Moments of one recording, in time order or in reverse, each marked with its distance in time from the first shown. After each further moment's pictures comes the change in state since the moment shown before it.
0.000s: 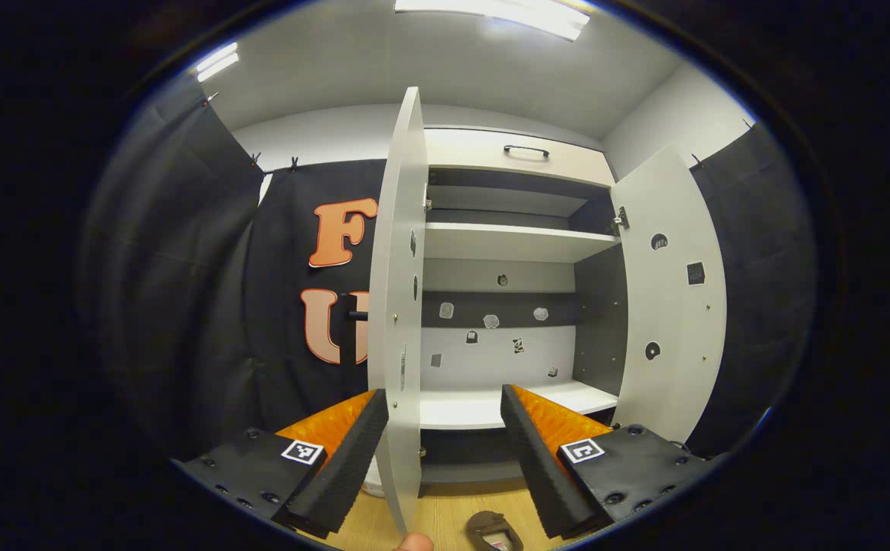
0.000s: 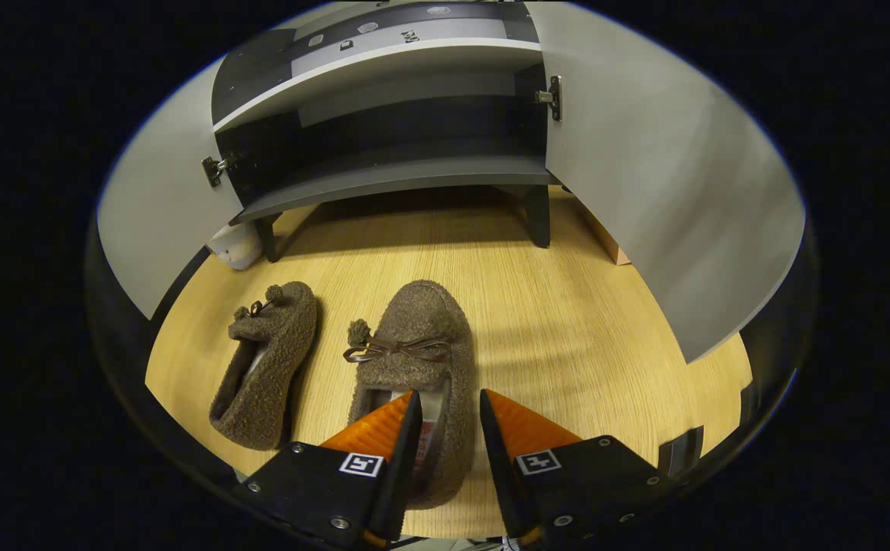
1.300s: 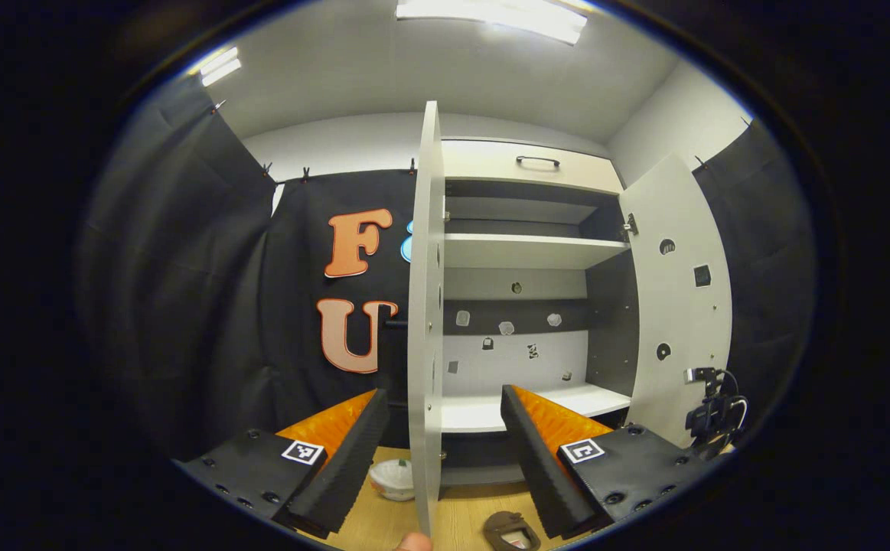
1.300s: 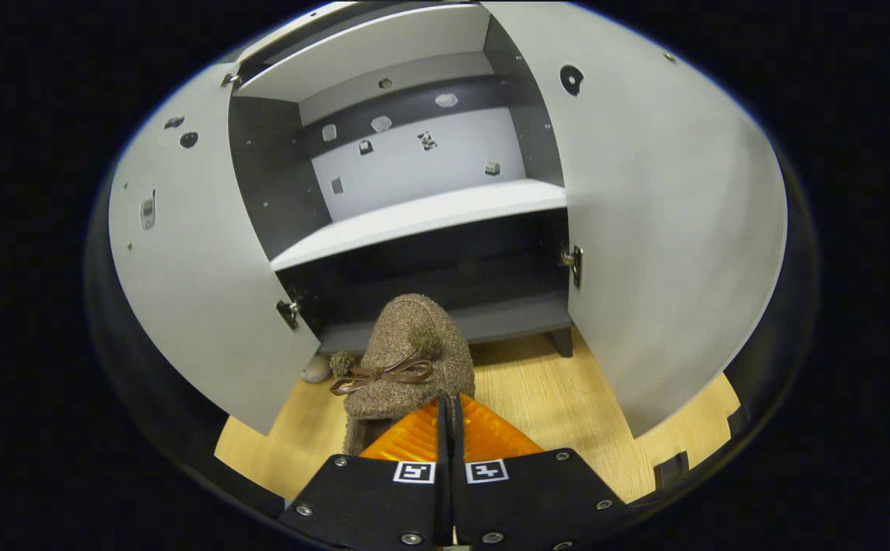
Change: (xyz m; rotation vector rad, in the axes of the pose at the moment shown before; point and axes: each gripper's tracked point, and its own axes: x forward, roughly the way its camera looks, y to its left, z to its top) left arm -0.020 0.026 0.015 0.022 -0.046 0.019; right arm -0.138 0.075 0.197 0.113 -0.357 0.095
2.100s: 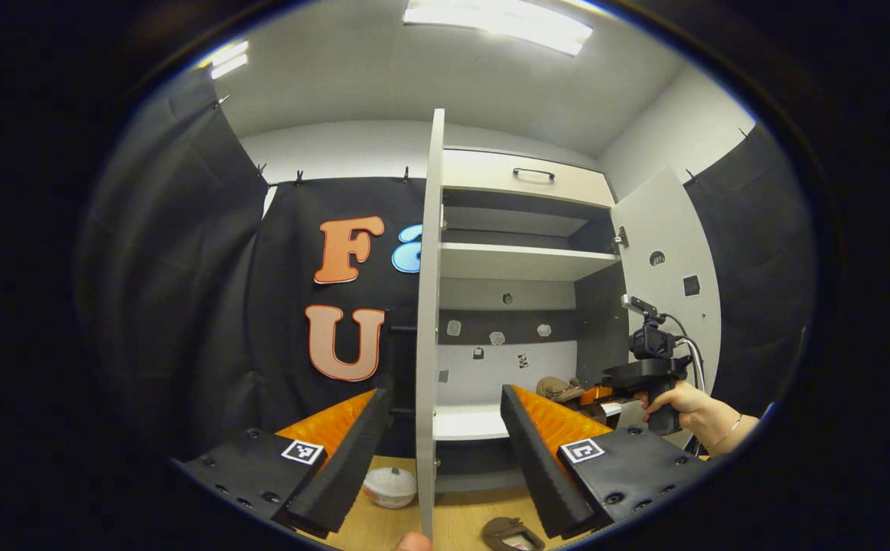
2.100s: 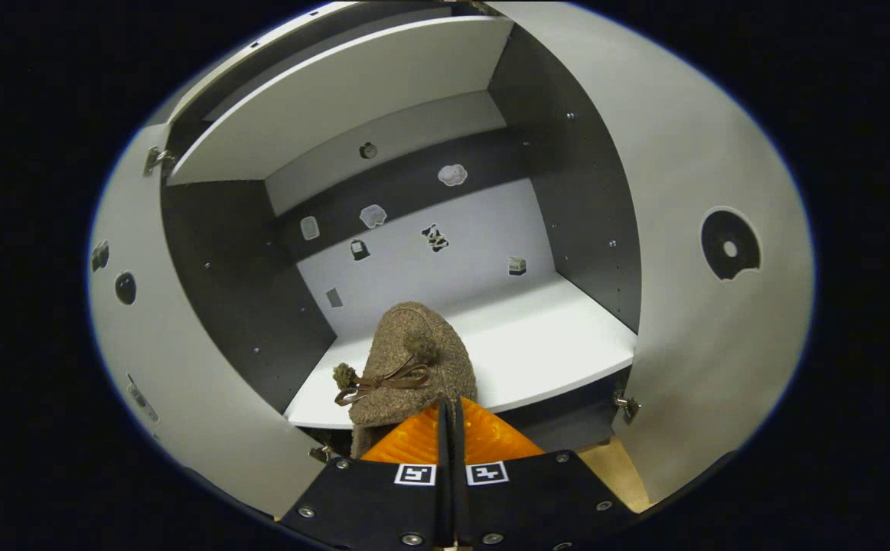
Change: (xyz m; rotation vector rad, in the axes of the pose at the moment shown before) left arm 0.004 0.017 -0.001 -0.020 -0.055 -0.038; right arm 0.116 0.024 0.193 0.125 -0.130 -0.044
